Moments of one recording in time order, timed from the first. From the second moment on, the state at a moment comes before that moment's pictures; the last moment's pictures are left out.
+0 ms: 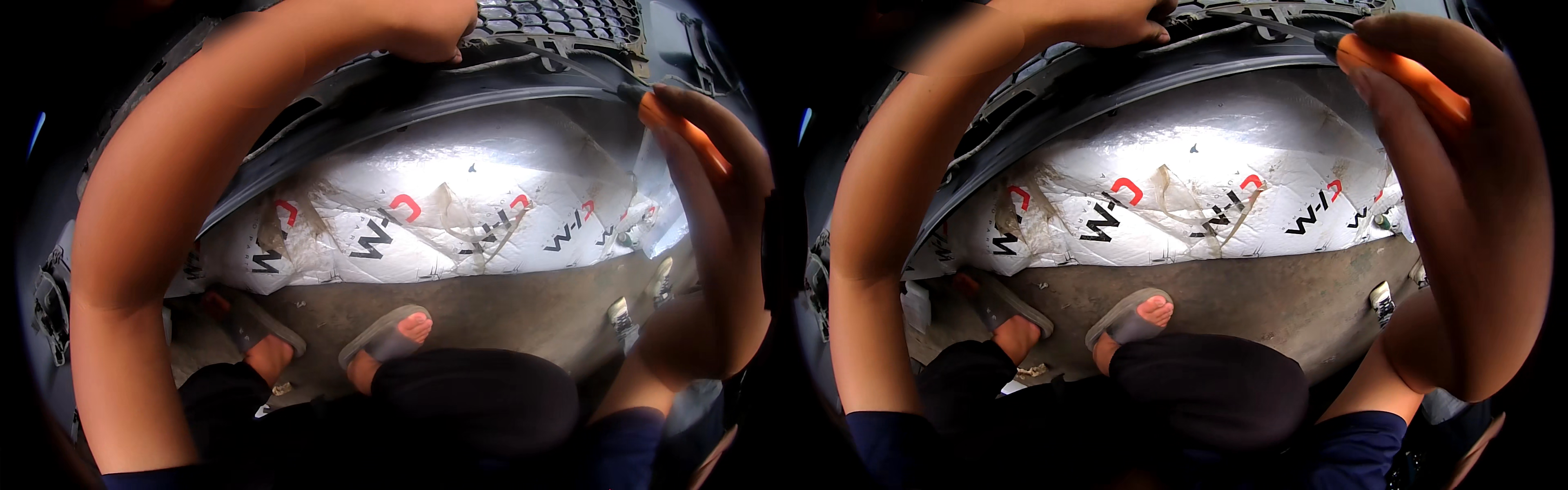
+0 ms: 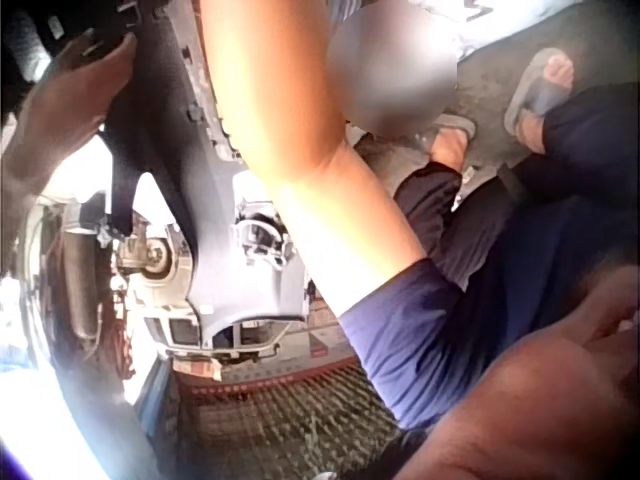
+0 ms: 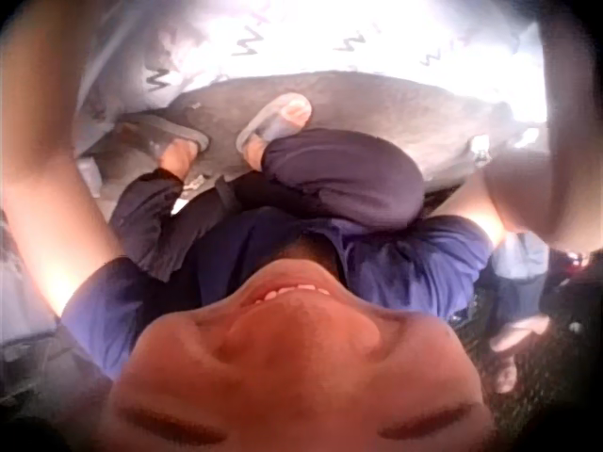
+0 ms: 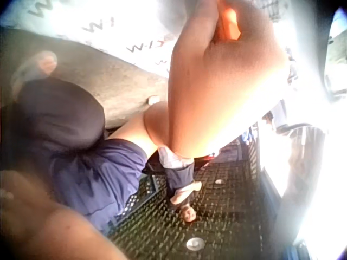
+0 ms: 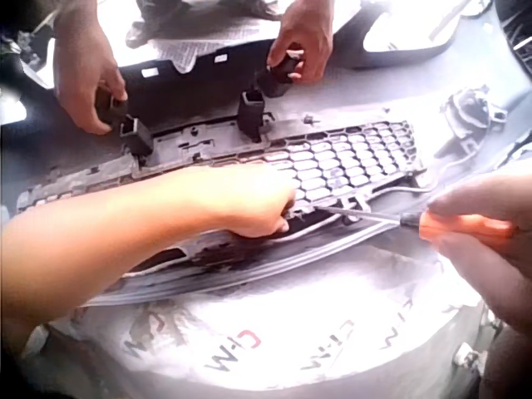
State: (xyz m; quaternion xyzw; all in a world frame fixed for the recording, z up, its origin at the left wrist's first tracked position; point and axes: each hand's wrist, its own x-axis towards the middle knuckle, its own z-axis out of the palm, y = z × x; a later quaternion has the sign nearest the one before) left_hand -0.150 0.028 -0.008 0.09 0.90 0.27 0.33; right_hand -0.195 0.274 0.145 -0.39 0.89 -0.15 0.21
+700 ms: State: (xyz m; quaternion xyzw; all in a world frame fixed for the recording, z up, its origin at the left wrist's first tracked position) left_hand -0.152 0.042 -0.048 0.01 0.92 0.24 0.32; right_hand -0.230 0.165 0.160 -0.44 0.85 0.10 0.25
